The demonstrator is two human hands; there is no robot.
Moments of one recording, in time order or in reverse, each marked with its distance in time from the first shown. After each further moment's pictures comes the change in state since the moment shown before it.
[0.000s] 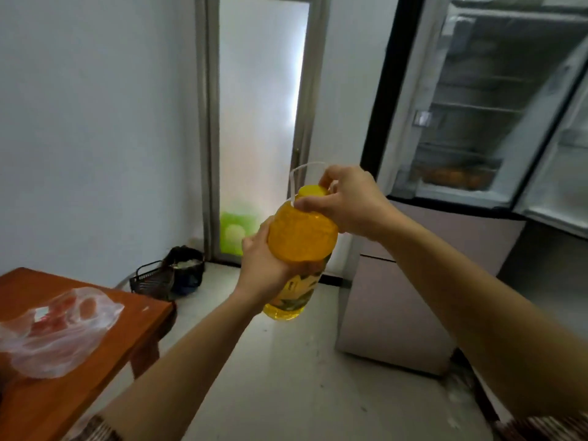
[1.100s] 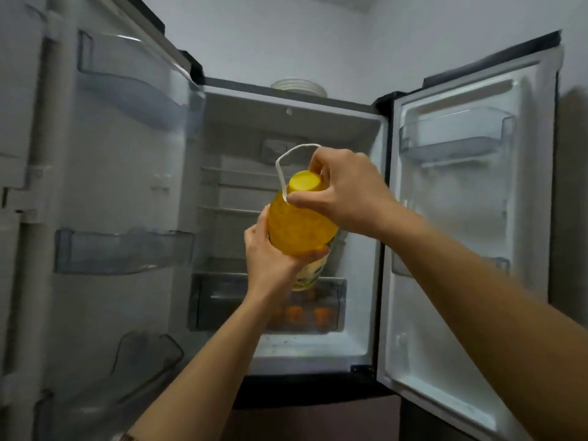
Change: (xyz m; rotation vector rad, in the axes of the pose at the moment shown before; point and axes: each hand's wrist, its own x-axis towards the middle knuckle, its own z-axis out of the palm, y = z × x) left_hand 0.505 0.188 0.674 -0.407 0.055 0.526; right_hand 0.339 0.516 -0.439 -0.552 0.560 -0.250
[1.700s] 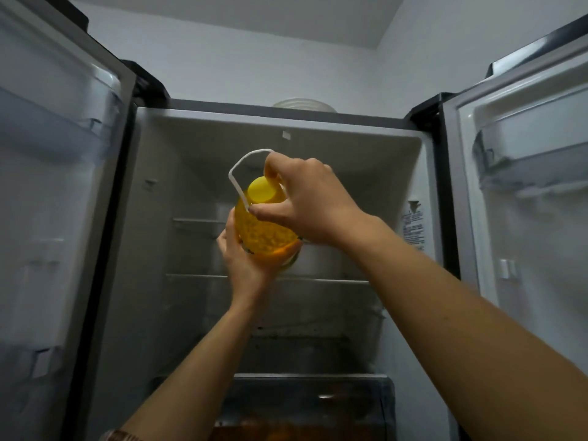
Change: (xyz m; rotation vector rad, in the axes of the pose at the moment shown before) left_hand 0.222 -0.128 0.068 -0.085 0.217 0.229; right_hand 0.177 0.116 0.123 0.001 0.115 -0.287
